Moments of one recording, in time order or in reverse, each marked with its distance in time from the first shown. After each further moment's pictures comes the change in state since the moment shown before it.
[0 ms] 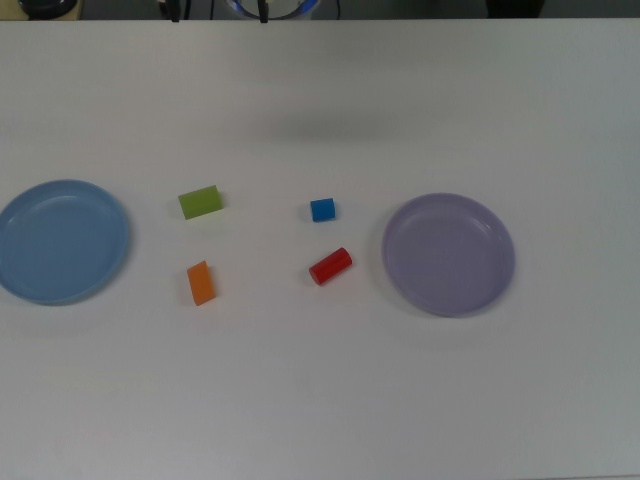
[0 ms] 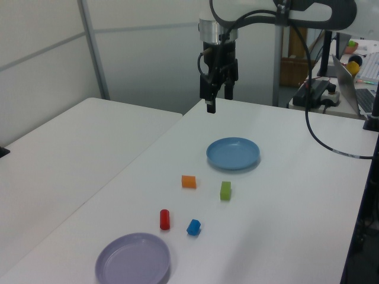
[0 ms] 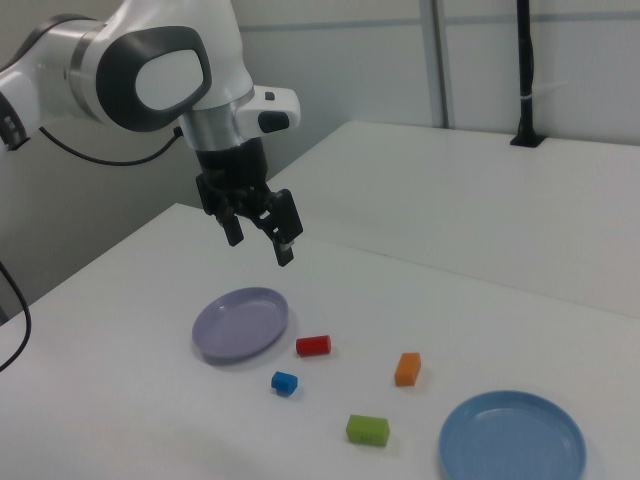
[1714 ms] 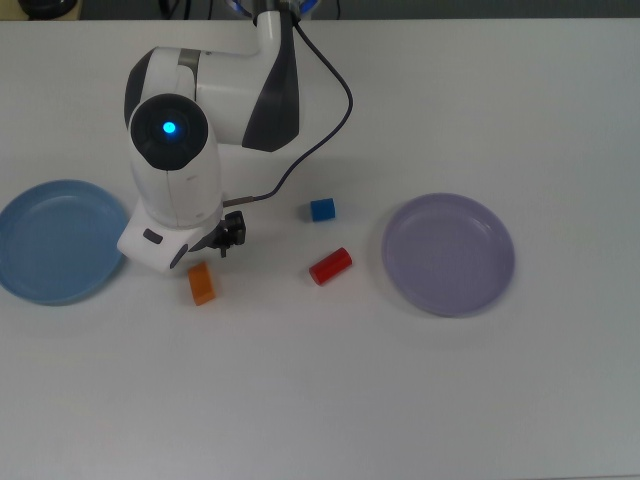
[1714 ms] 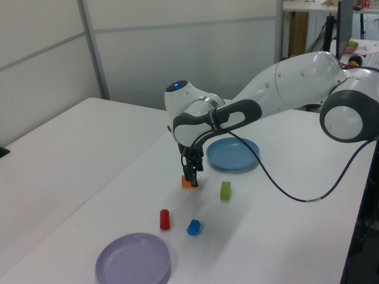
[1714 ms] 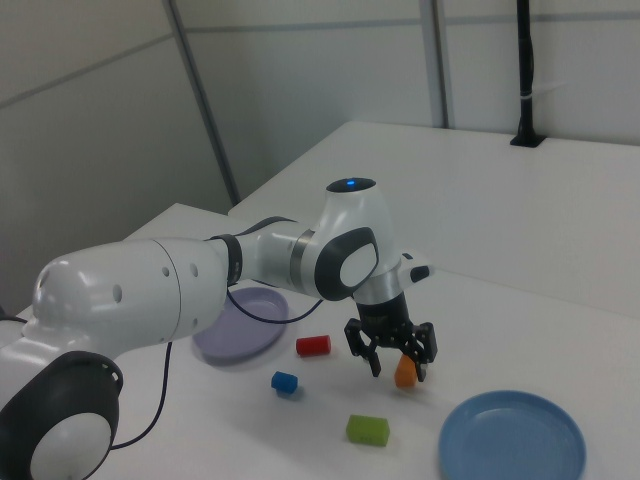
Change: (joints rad) arm -0.022 0.560 -0.010 -0.008 -0.178 0.517 -0.283
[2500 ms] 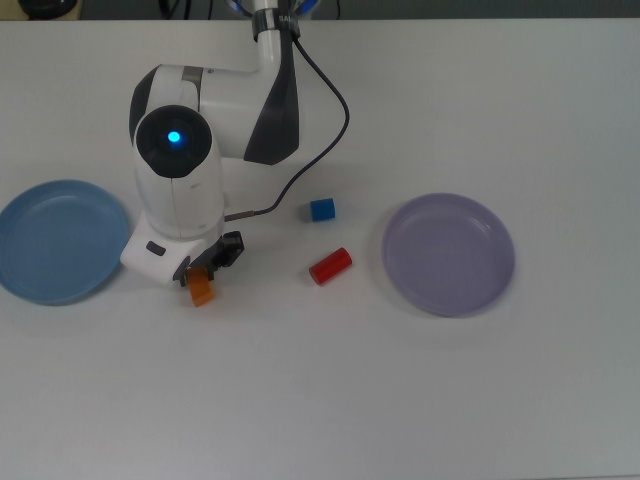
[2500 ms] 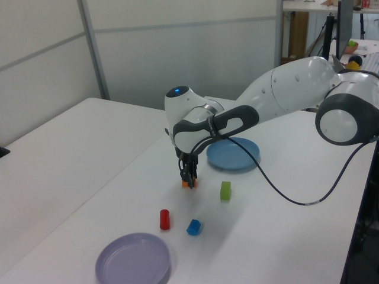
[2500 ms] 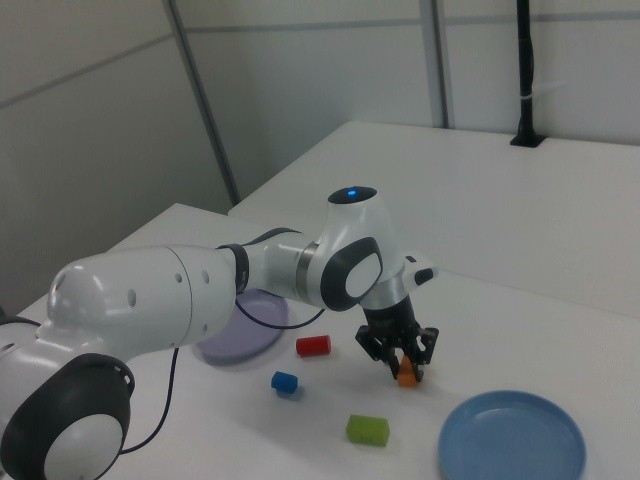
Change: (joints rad) arm 0.000 0.035 0.000 0.003 -0.009 0.097 -0.004
